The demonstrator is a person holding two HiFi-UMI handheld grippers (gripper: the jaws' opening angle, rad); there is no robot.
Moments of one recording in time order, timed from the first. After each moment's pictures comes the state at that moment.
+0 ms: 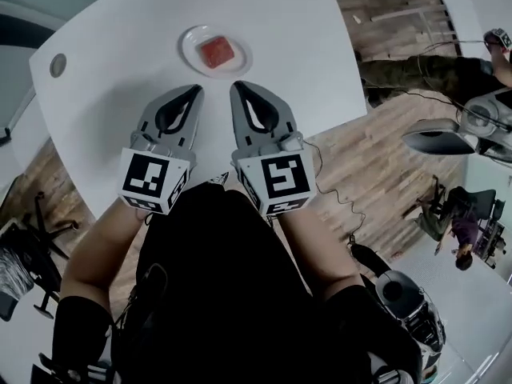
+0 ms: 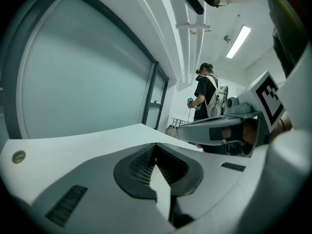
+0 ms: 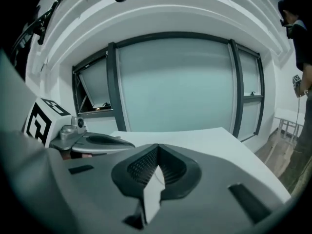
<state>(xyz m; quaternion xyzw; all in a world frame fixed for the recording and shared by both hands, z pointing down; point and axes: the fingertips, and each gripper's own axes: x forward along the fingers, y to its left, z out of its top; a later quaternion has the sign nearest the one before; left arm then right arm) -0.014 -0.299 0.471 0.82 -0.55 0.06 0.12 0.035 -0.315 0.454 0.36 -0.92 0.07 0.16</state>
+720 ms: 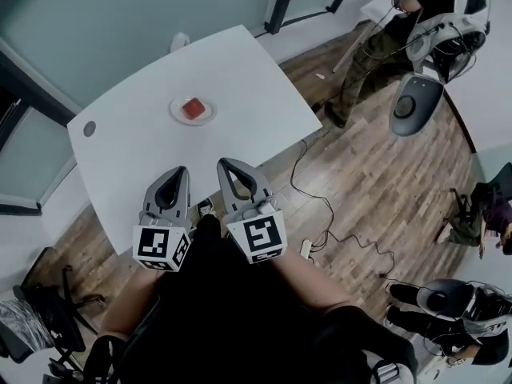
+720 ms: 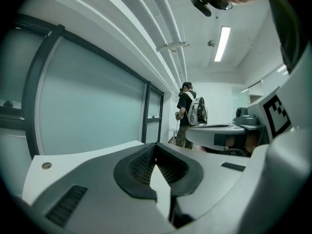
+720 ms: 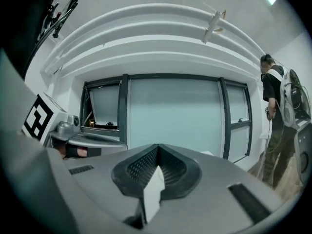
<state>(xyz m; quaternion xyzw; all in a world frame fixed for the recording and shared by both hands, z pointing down) 0.053 -0.133 0.394 0.80 -0.59 0.03 0.02 0.125 -0.149 0.379 0.39 -0.92 -0.02 0.01</state>
